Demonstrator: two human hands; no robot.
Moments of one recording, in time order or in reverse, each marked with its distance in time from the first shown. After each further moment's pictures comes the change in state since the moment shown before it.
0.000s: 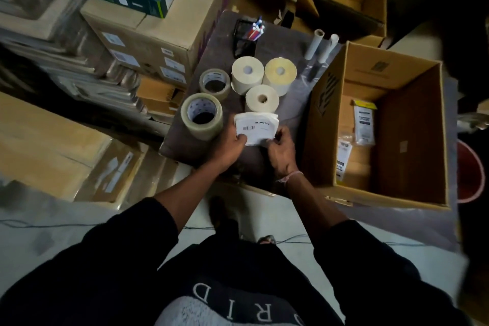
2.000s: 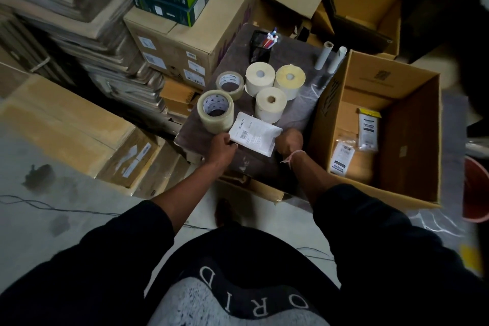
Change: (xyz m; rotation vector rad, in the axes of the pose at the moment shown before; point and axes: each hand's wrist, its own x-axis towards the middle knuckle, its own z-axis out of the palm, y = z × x) left_hand -0.054 -0.011 -0.011 -0.049 0.260 -0.199; right_hand 0.036 -0.011 -0.018 -0.856 -0.178 -0.252
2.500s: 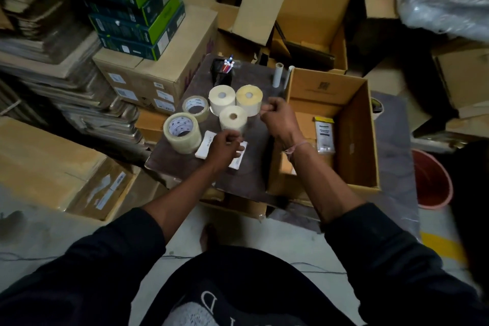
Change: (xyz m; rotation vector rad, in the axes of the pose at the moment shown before) left_hand -0.048 0.091 0.060 -0.194 -0.201 0.201; right_hand -0.056 0.000 -0.133 0.893 0.202 0.044
